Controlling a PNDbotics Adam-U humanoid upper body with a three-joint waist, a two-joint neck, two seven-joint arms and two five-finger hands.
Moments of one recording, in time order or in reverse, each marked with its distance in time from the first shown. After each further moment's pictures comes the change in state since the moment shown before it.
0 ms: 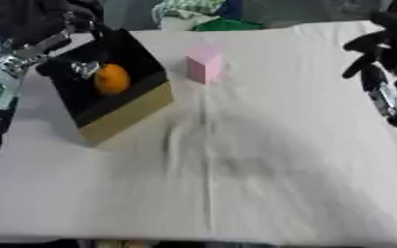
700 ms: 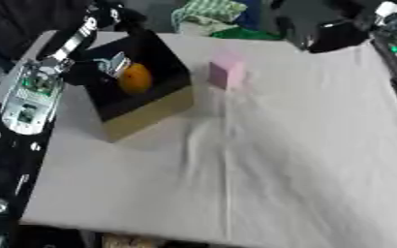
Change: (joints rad) left arm 0.058 -0.310 0.025 -0.345 0.321 0.214 -0.168; right arm -0.486 0.103 0.065 0.613 0.339 -0.131 0.197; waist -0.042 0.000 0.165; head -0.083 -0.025
